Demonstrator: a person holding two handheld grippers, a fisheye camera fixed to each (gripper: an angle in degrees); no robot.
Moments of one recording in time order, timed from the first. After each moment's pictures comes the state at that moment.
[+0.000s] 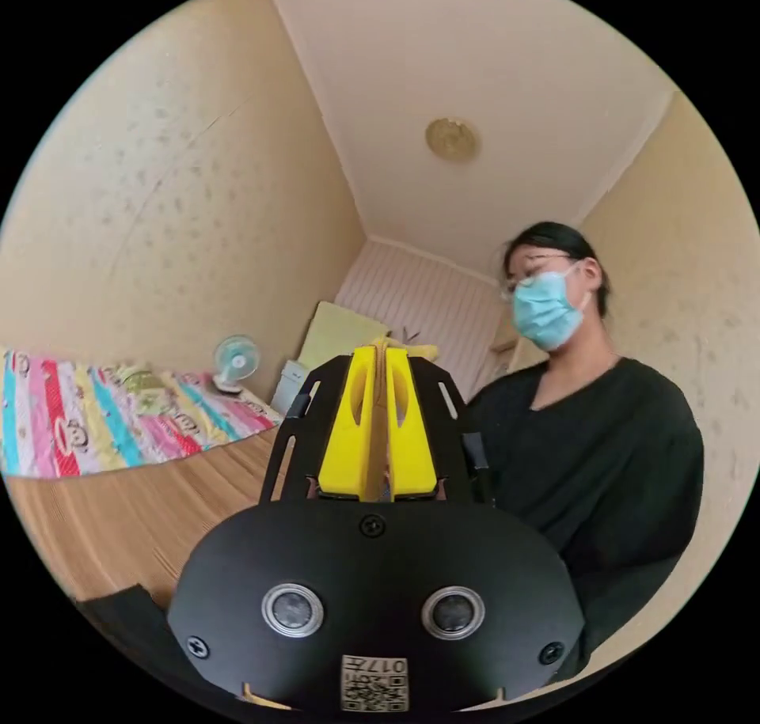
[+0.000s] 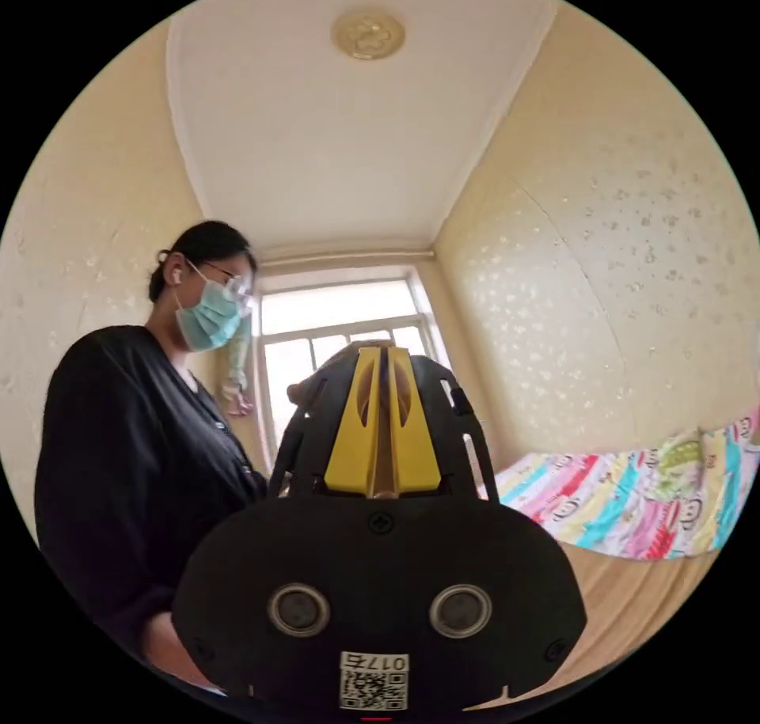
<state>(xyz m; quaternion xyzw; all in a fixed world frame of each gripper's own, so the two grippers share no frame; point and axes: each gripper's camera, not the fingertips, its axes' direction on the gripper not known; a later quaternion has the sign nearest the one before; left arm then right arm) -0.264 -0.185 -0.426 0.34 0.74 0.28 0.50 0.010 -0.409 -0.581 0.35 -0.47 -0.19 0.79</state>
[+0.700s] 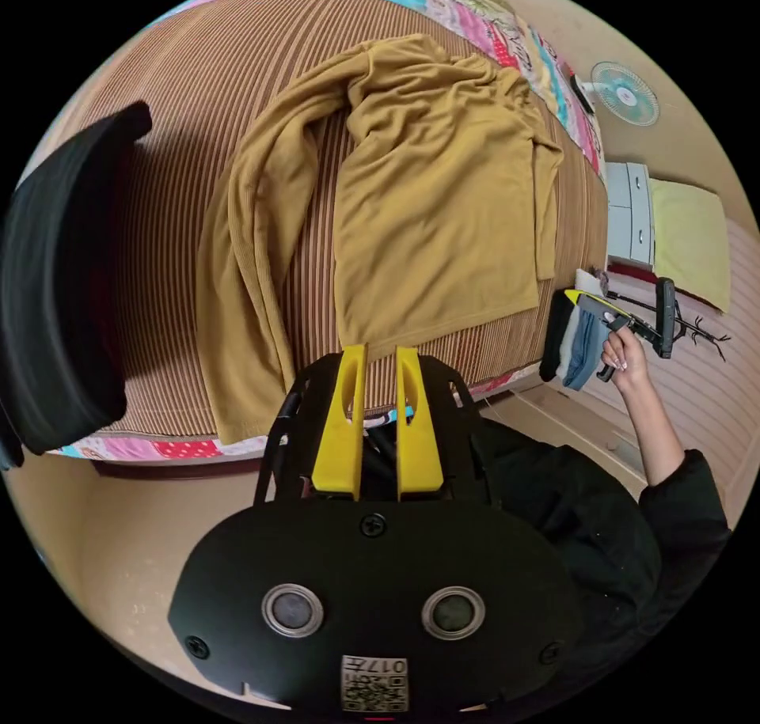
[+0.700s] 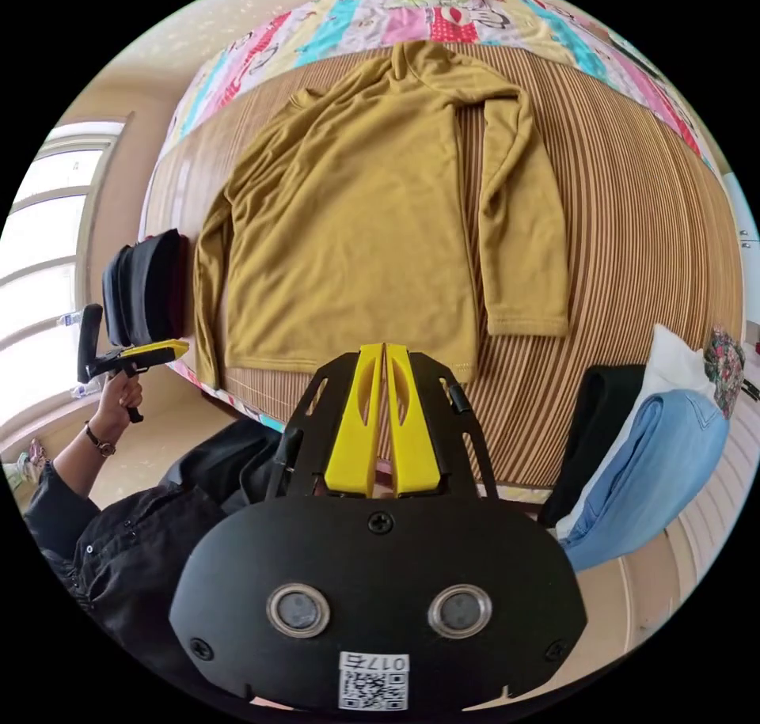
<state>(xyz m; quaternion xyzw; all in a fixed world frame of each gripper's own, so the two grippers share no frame) 0.164 -0.217 -0.059 -0.23 0.40 0.21 0.86 -0.020 -0.343 -0.033 -0.37 -0.10 -0.07 0.92</state>
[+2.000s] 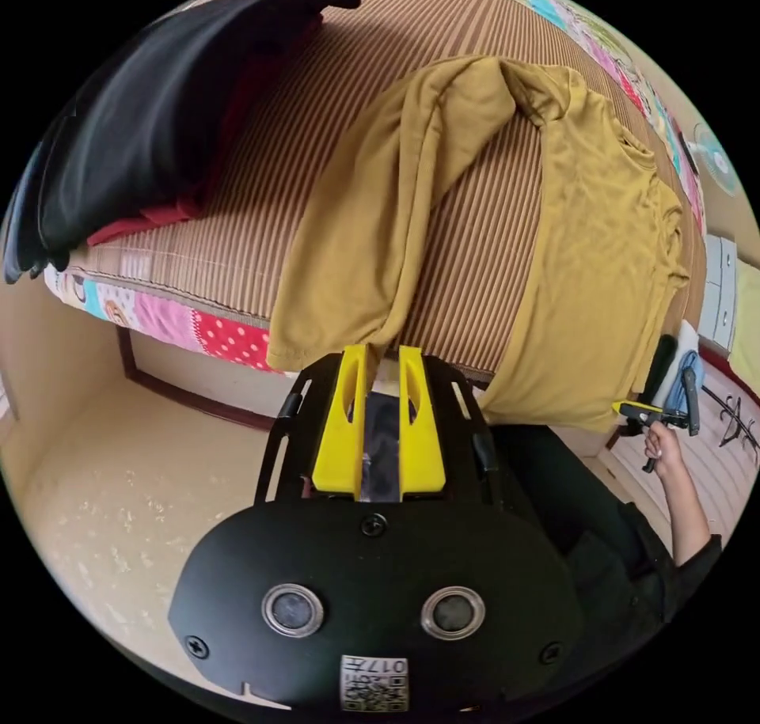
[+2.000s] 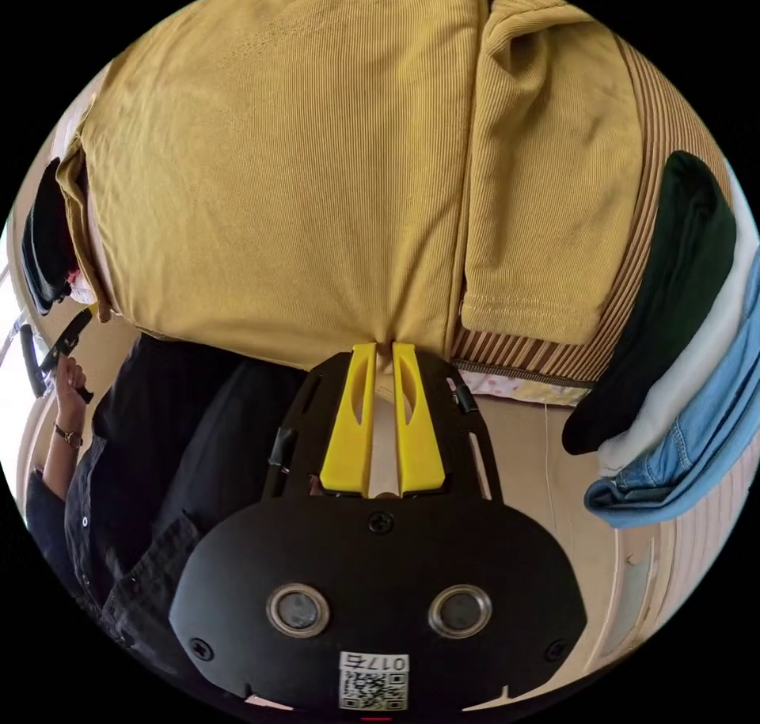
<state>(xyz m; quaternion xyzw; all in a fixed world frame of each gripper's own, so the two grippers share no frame) 0.073 -0.124 -0.039 -0.19 0.21 0.11 0.95 0.036 -0.154 0.075 -0.58 -0.04 -0.06 0.81</state>
